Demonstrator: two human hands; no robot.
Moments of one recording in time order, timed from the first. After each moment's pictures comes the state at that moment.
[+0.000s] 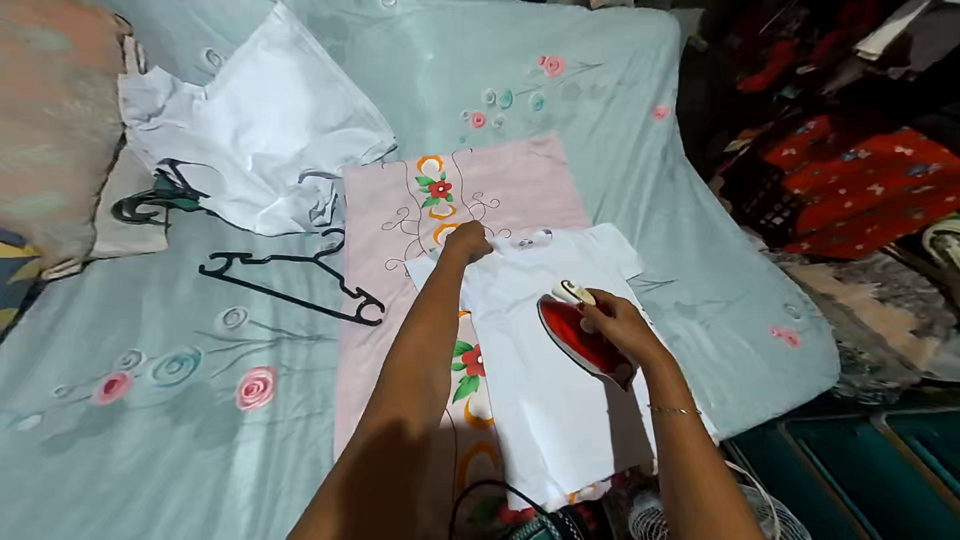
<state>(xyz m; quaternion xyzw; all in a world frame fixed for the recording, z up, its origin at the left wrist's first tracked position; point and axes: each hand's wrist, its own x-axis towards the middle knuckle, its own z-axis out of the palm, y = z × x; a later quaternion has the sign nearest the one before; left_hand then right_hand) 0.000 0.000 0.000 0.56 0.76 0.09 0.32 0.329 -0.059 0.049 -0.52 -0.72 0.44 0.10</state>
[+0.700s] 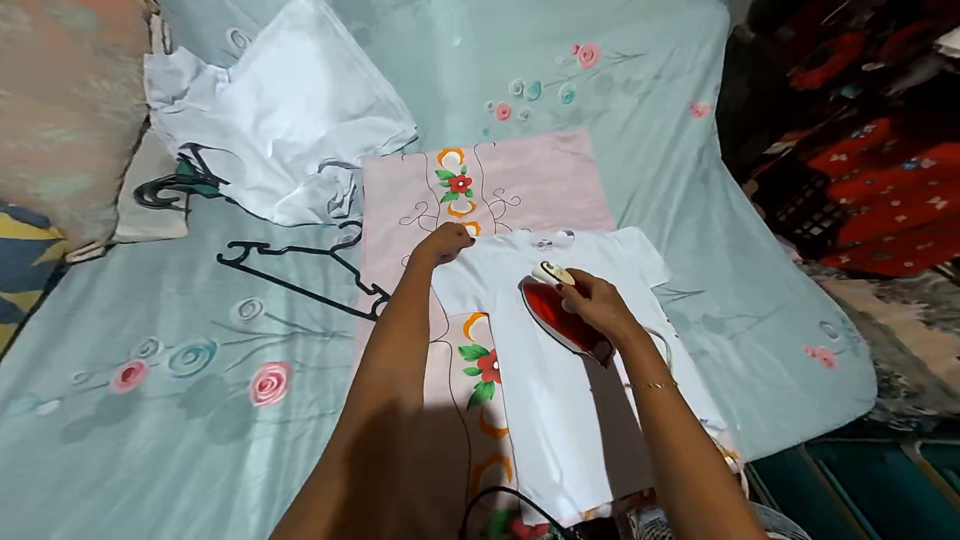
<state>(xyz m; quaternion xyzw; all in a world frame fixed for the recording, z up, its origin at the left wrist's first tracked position) -0.074 -0.043 -0.014 0.52 0.72 0.20 0.40 0.255 -0.036 0.041 -0.51 -0.76 0.39 0.05</state>
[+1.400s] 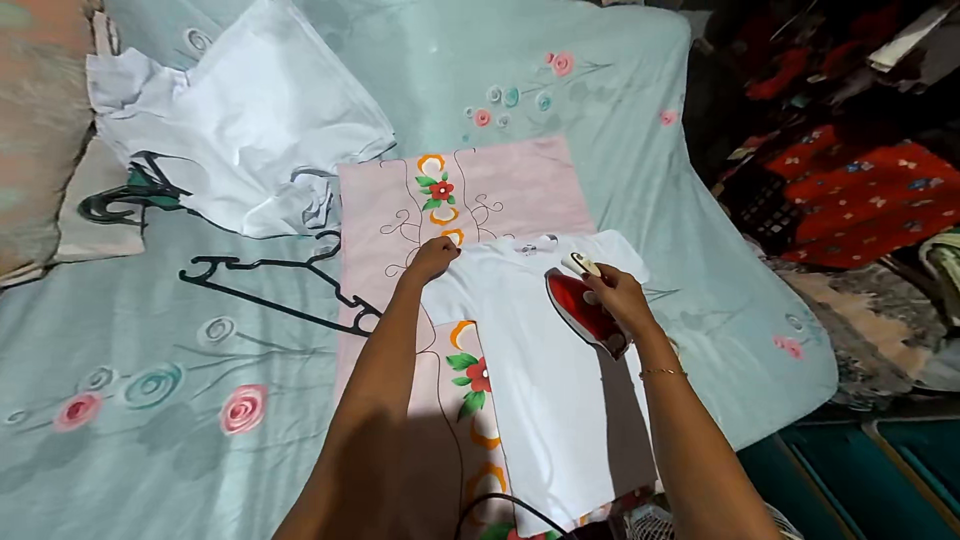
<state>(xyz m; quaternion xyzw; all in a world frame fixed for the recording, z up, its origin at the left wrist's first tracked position) -0.063 -0.049 -0.040 0.51 0.74 0.25 0.37 0.292 0.000 0.037 -0.60 -0.69 0.38 0.13</state>
